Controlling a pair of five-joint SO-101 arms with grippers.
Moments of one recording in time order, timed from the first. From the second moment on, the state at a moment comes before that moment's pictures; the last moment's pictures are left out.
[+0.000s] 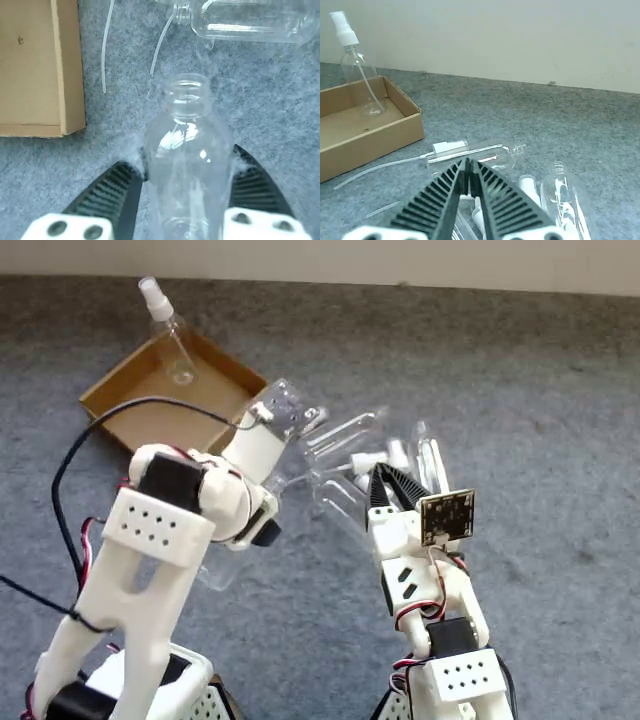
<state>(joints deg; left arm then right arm) 13.9 -34.2 26.4 85.9 -14.6 -15.6 -85.5 96.0 7.2 0.9</state>
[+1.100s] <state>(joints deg) 10.5 -71.5 77.8 35.6 -1.7 -15.6 -85.5 96.0 7.2 0.9</state>
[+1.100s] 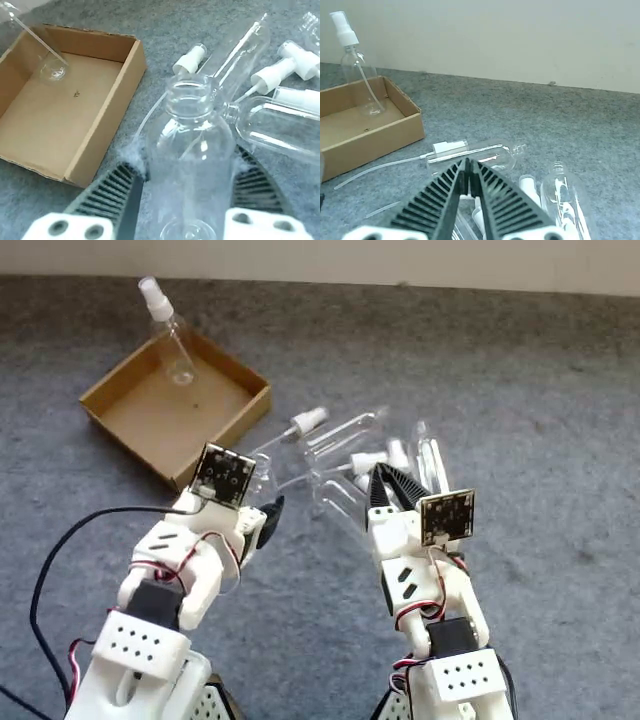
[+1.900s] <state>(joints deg) 10.7 -103.4 93.9 35.5 -1.3 -13.5 -85.4 93.9 26.2 4.8</state>
